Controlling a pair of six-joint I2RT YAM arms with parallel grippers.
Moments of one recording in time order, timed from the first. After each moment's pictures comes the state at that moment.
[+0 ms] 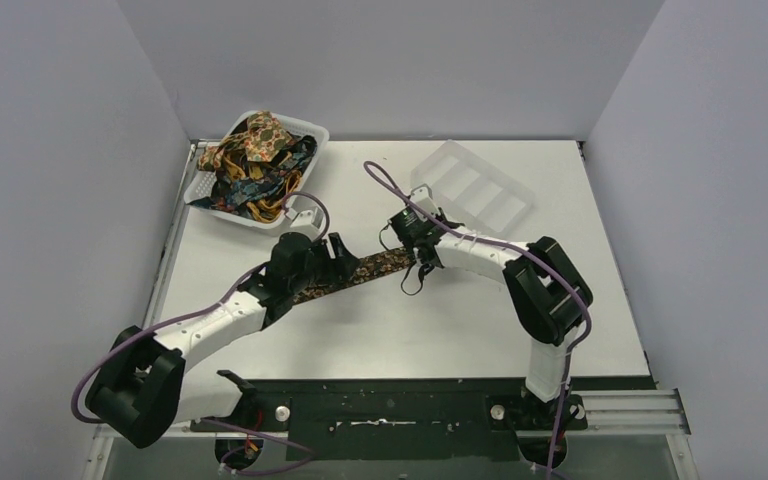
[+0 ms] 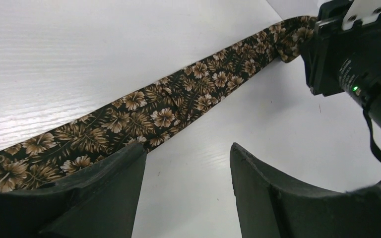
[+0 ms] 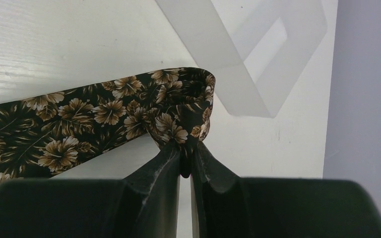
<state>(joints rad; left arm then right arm) -0.56 1.25 0.58 0.19 0.02 -0.62 0.70 1.87 1.22 -0.40 0.86 0.12</state>
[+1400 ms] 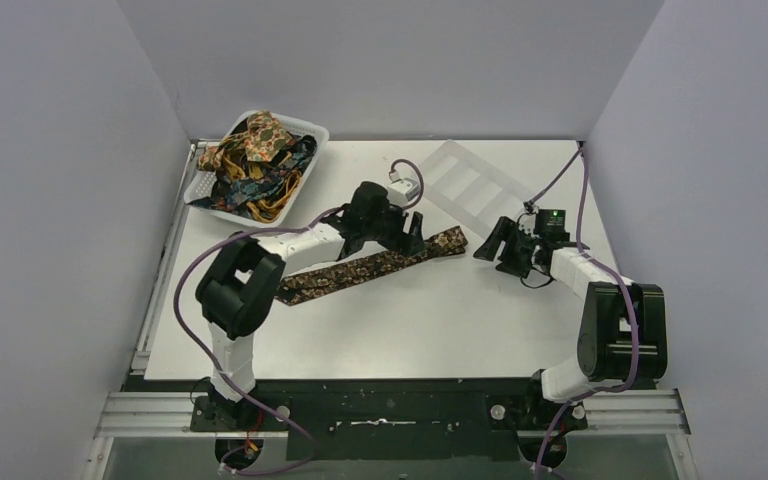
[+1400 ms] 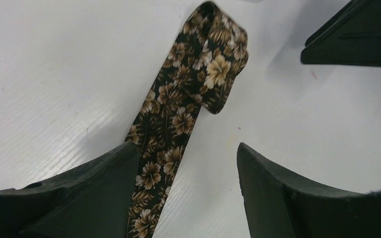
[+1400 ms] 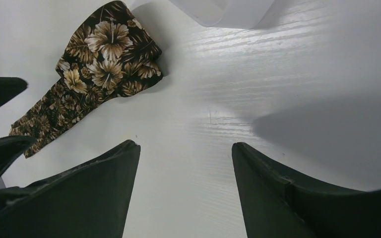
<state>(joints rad) -0.67 1.91 1.27 0.08 0.30 -0.24 -0.05 1.50 0.77 -0.21 -0.42 0.42</state>
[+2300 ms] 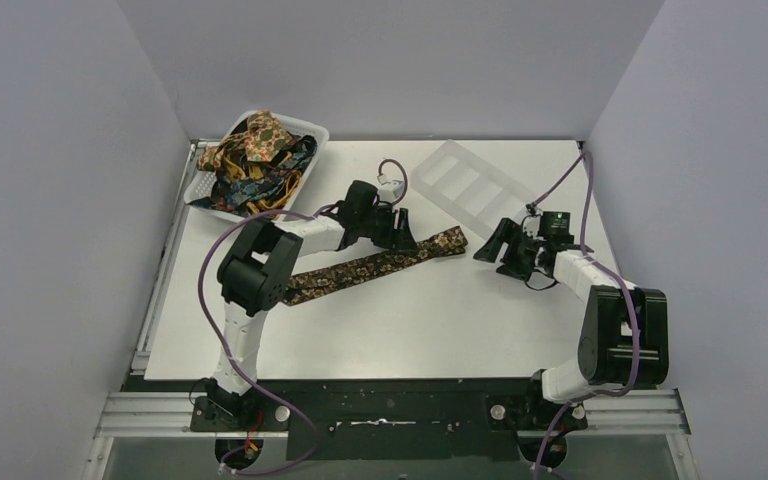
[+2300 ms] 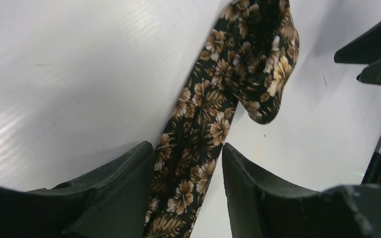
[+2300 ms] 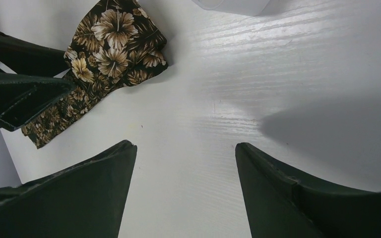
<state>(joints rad) -0.57 2.16 1.39 0.09 0.50 -0.36 -0.07 1.49 0.76 -0.22 -0.48 0.41</state>
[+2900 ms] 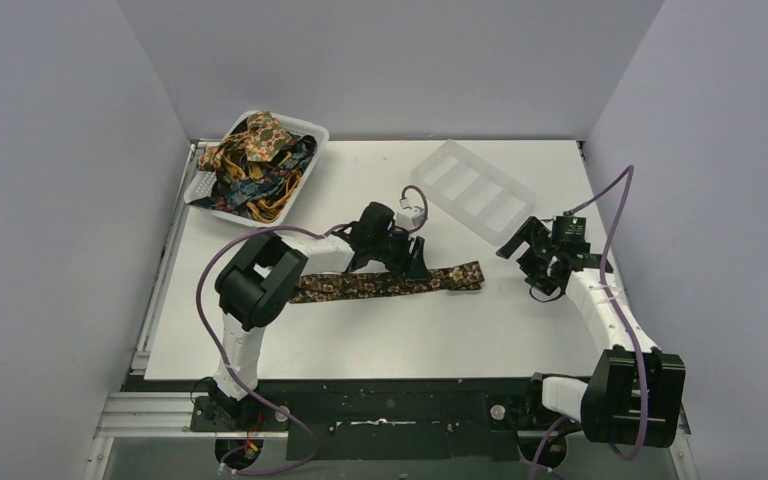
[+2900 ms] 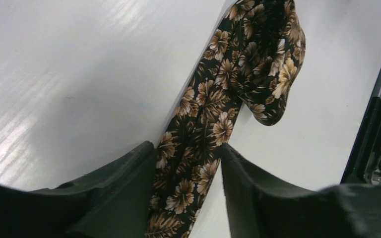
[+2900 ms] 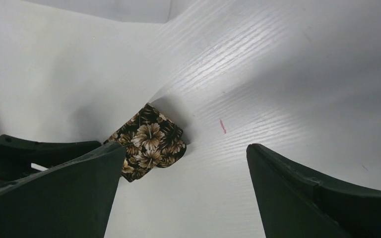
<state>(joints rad) -0.70 2.06 1.21 0.16 0.53 -0.29 -0.08 1.20 0.75 -0.48 -0.15 0.66</state>
